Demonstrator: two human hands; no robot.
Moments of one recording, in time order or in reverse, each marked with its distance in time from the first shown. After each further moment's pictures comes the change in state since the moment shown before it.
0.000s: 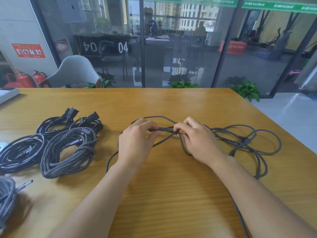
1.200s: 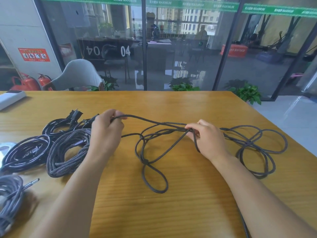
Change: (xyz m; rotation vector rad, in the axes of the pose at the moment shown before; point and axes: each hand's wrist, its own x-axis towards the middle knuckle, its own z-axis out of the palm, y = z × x) left_hand 0.016 -0.020 -0.069 -0.418 0.064 -0.394; right_hand -0.001 0.024 -0.001 0.002 0.085 0.189
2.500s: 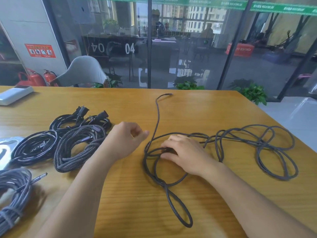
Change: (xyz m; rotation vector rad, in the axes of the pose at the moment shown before) left_hand -0.005 -0.005 -0.003 0.437 -0.398 0.032; right_hand -0.014 -0.078 0.005 -0.006 -0.490 -0.224
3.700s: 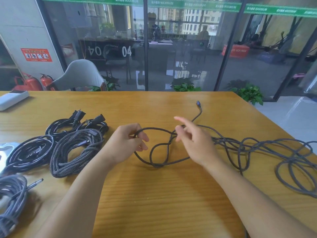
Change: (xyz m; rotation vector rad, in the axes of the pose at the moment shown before) left_hand -0.004 0.006 0.005 -0.368 -0.094 0.018; right_hand -0.004 0.022 -0.012 0.458 0.440 0.201
